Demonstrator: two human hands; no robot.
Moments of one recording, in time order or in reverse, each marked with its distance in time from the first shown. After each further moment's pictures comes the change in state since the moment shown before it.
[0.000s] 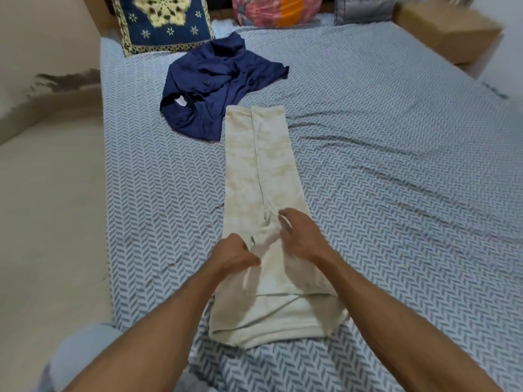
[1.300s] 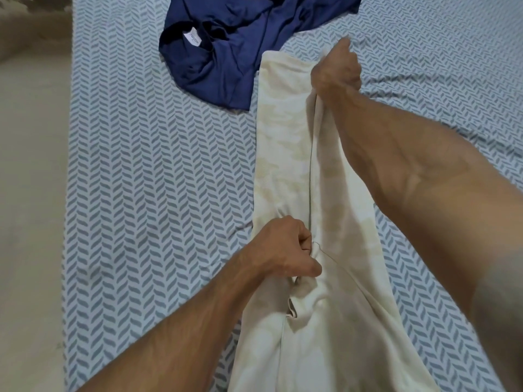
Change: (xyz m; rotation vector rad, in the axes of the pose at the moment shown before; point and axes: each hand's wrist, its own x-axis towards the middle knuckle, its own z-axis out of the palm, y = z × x) left_hand 0.121 0.026 -0.025 -0.107 -0.157 0.295; right_hand 0.363 -0.050 -0.054 0.021 0.361 0.408
